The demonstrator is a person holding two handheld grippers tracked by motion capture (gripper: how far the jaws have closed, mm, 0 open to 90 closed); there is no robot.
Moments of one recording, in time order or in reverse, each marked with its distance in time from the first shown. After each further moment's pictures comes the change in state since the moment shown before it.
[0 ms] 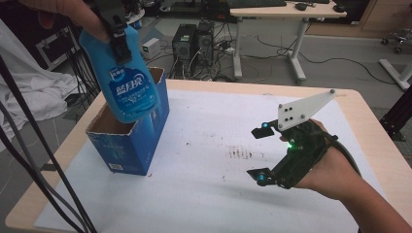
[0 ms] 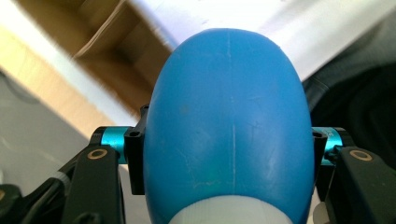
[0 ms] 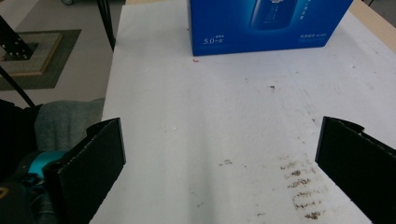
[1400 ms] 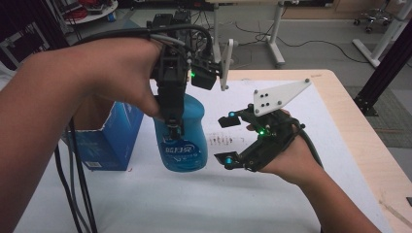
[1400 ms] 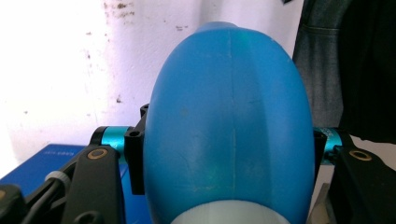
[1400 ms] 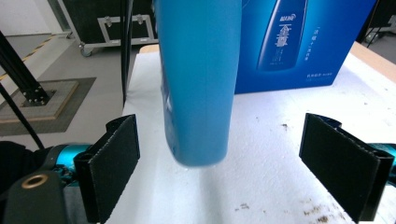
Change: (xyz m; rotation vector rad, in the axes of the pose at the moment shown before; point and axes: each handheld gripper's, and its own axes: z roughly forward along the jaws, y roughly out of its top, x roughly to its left) left arm -0.157 0.056 0.113 0.059 0.030 0.856; right arm 0.006 -0.013 0.011 -0.214 0.030 0.033
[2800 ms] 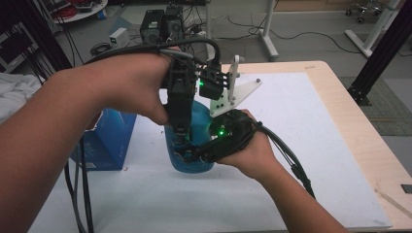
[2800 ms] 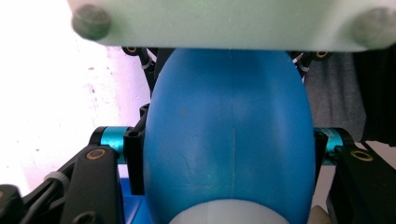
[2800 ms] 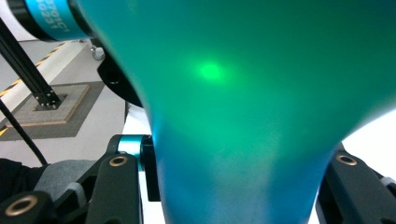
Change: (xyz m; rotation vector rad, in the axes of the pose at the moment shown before) left arm -0.002 0.023 0.028 -0.029 0.019 0.108; right arm 0.002 0.005 0.058 -0.011 0.060 0.020
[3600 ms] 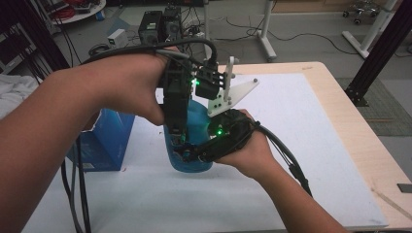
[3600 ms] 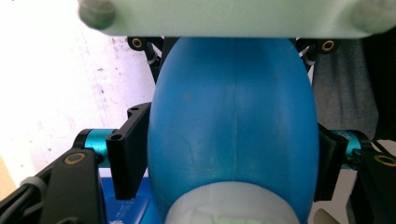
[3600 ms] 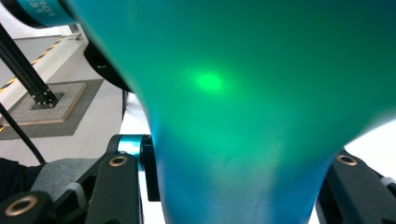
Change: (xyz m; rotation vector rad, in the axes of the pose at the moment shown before) left arm 0.000 -0.002 -0.001 -0.001 0.032 0.023; right arm -0.001 0.000 -0.001 0.014 -0.013 0.003
